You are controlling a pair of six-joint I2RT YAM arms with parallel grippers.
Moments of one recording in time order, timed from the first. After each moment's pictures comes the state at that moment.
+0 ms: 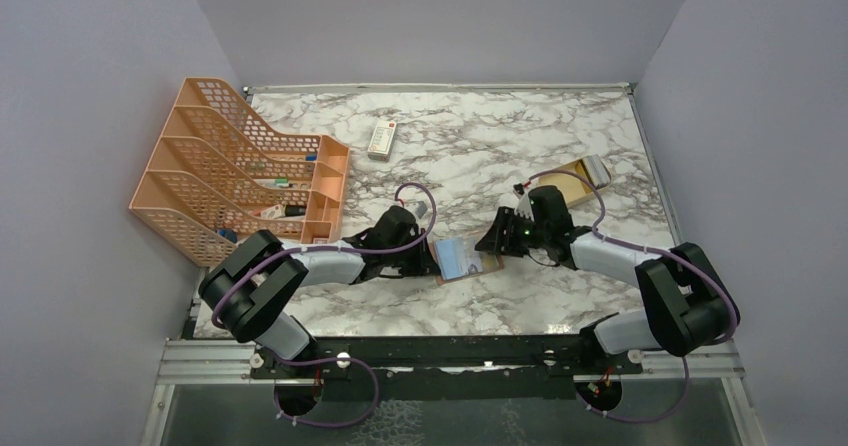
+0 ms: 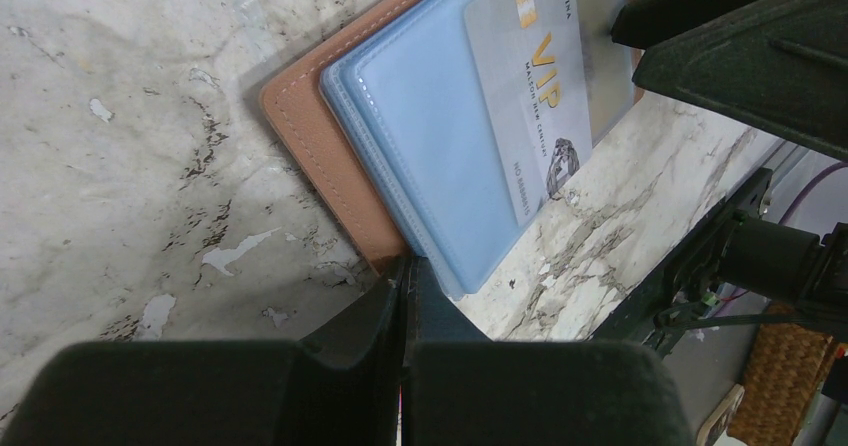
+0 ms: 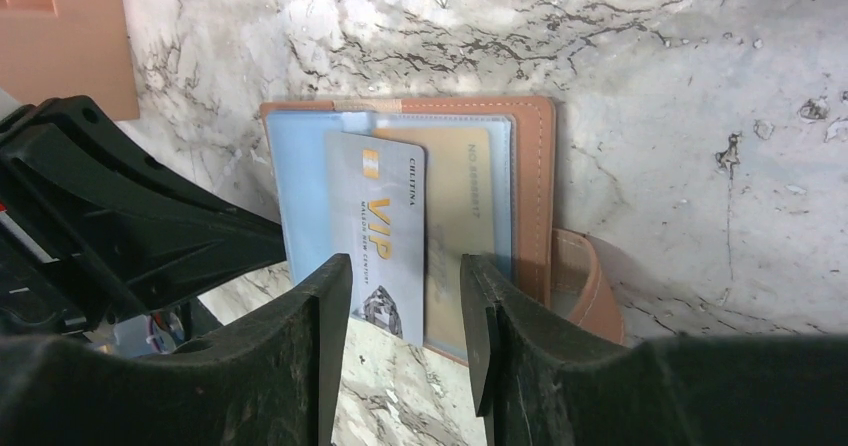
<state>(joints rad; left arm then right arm) -0.77 1.53 0.55 0.19 0.28 -0.80 0.42 1.40 0.51 0.11 -0.44 0.61</state>
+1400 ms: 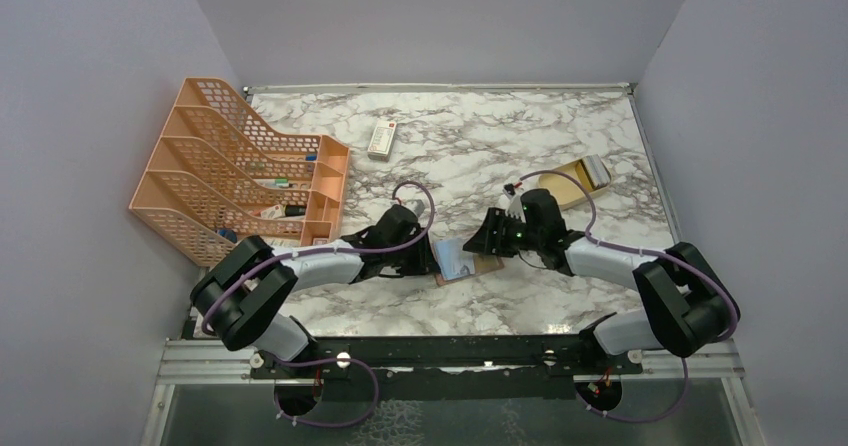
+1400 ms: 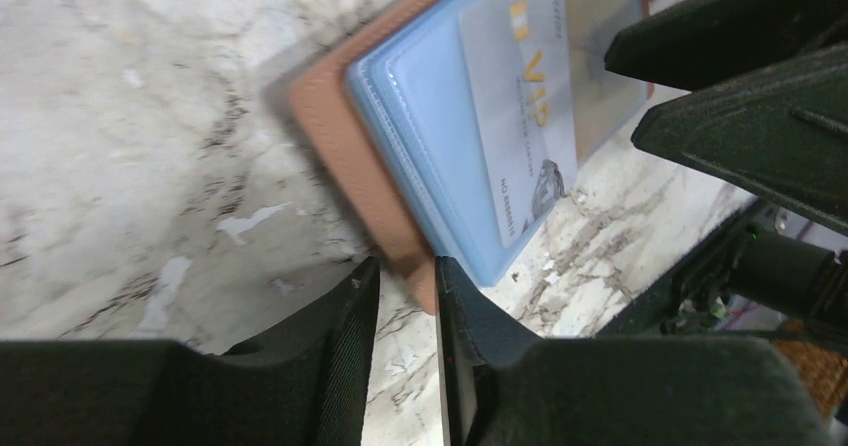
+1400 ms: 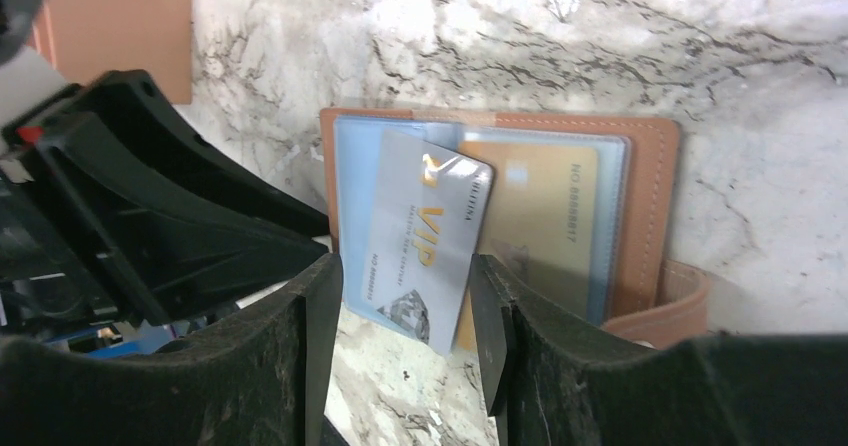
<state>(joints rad) -0.79 1.49 0.59 0.09 0.22 -0.81 0.50 1.40 0.48 0.25 -0.45 0.66</state>
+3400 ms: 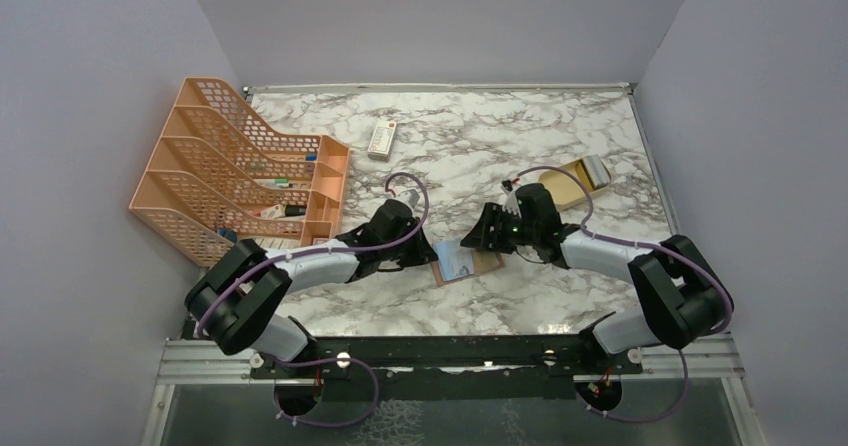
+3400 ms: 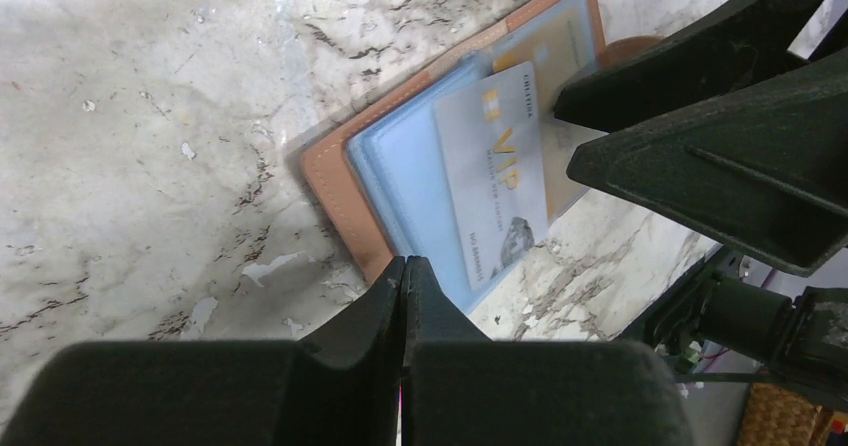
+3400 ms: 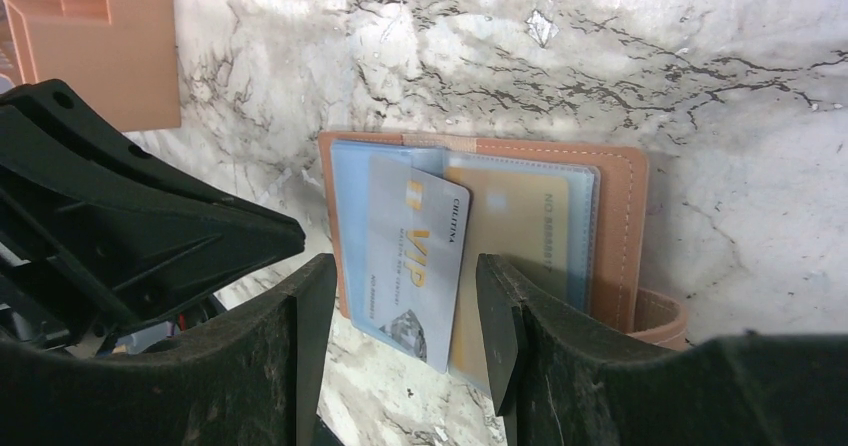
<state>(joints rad) -0.76 1.45 0.58 0.15 0.17 -0.84 0.51 1.44 0.55 0.19 -0.40 0.68</state>
